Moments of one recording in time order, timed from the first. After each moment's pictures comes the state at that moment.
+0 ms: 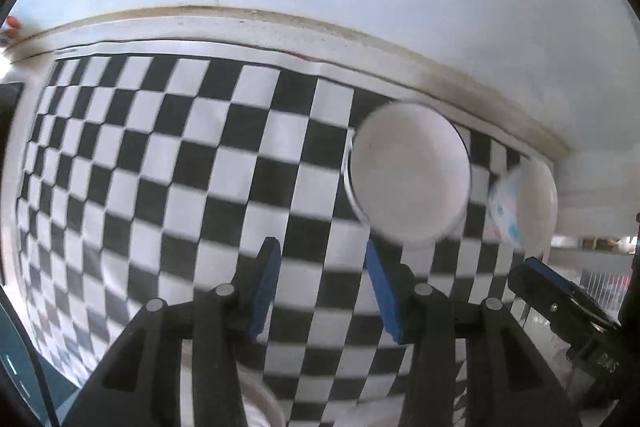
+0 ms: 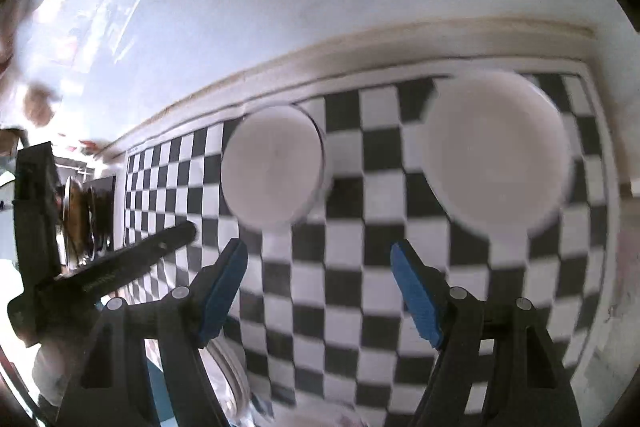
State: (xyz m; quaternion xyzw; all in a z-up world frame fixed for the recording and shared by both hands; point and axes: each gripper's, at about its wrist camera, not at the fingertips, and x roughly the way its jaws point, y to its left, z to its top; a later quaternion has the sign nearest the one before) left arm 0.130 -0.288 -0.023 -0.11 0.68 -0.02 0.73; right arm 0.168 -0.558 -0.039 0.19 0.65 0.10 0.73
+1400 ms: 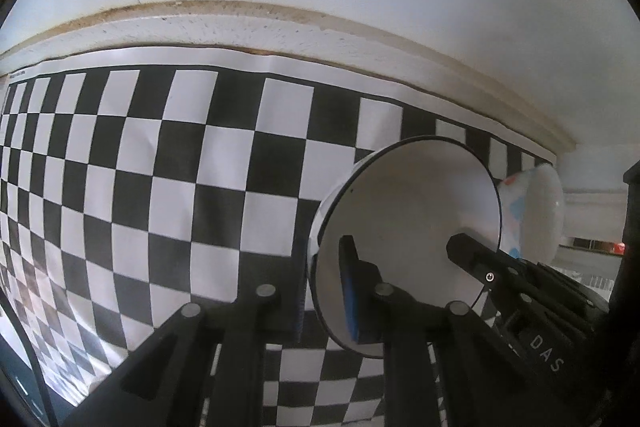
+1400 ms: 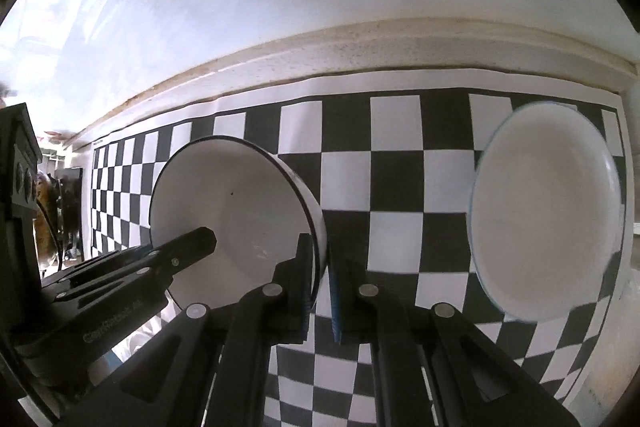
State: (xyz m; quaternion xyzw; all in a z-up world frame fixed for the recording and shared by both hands) left arm 0.142 -0.325 -0.049 -0.09 0.70 -0.05 0.71; right arm 0.185 -0.521 -0.074 0.14 0.67 0.09 0.73
